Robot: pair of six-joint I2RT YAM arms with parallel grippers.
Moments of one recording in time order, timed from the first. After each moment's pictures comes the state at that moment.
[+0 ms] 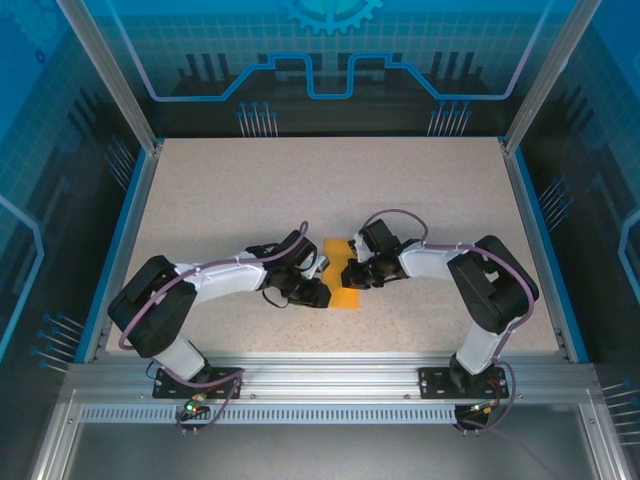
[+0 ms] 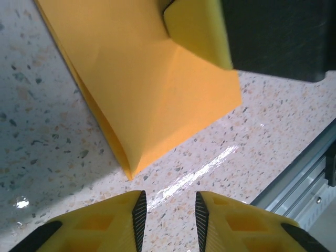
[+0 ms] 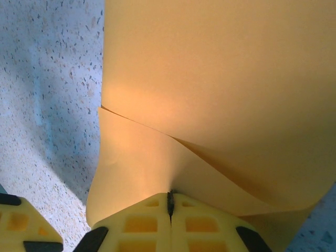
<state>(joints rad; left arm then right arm) -0.69 1.60 0.85 -0.42 0.46 -0.51 0.57 1.74 0.83 -0.21 -0.47 0.57</state>
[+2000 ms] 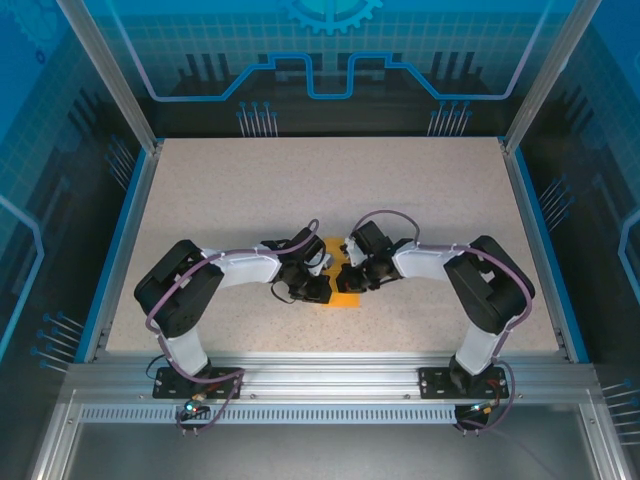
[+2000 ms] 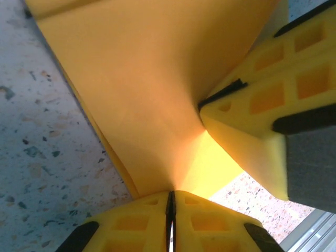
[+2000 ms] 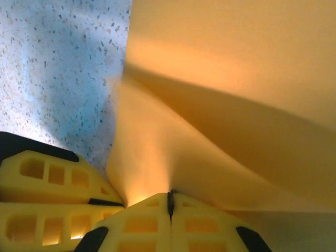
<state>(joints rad) -0.68 1.77 0.93 -0.40 0.43 -0.51 0.62 1.76 0.87 -0.28 -0.47 0.51</state>
